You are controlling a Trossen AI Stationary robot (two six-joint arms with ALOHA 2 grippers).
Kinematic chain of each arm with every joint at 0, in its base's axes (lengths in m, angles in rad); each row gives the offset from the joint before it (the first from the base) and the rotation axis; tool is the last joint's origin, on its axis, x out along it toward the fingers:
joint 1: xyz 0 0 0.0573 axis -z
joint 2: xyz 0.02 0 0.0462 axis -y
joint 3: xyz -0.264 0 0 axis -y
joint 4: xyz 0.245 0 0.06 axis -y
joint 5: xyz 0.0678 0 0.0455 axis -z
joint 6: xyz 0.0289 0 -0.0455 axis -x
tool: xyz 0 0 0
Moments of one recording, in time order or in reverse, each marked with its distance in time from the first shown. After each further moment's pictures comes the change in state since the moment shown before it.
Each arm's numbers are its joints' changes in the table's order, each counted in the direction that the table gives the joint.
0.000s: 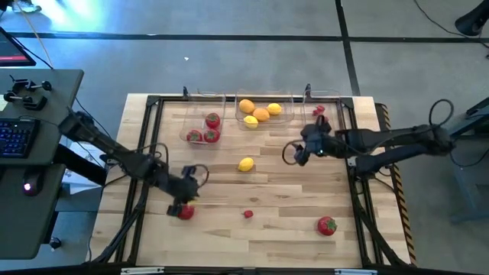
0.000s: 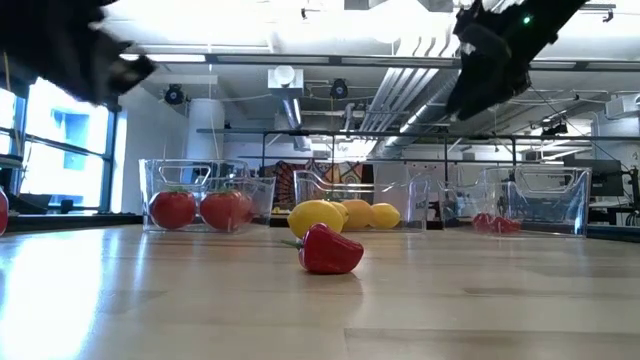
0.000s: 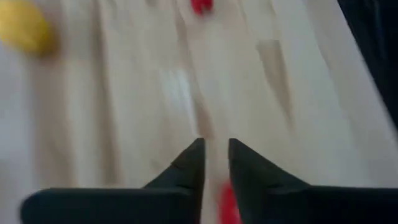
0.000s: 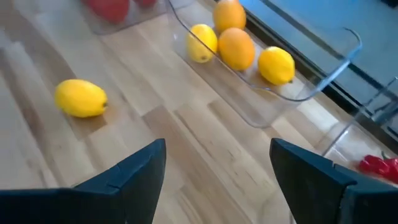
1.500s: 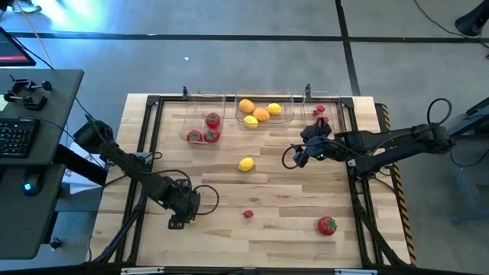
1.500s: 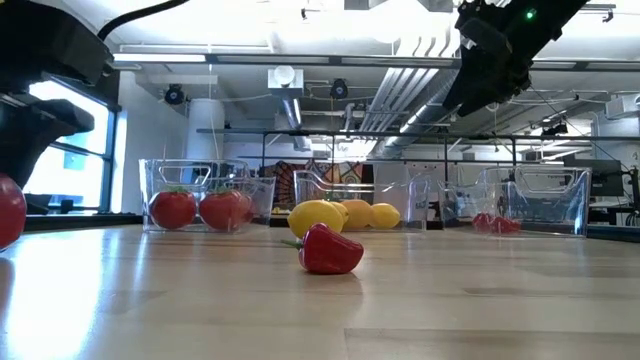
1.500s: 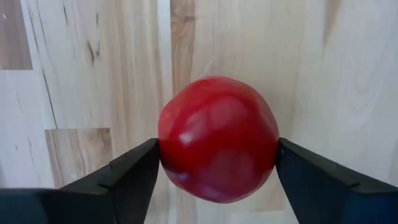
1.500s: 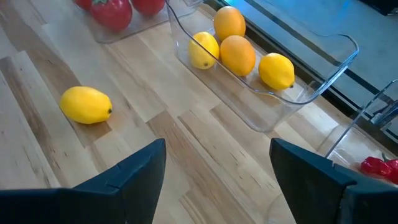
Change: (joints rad) left arm 0.112 -0.341 0.103 -0.210 0.100 0.344; right arm -0.059 -0.007 0.000 0.007 0.056 -0.046
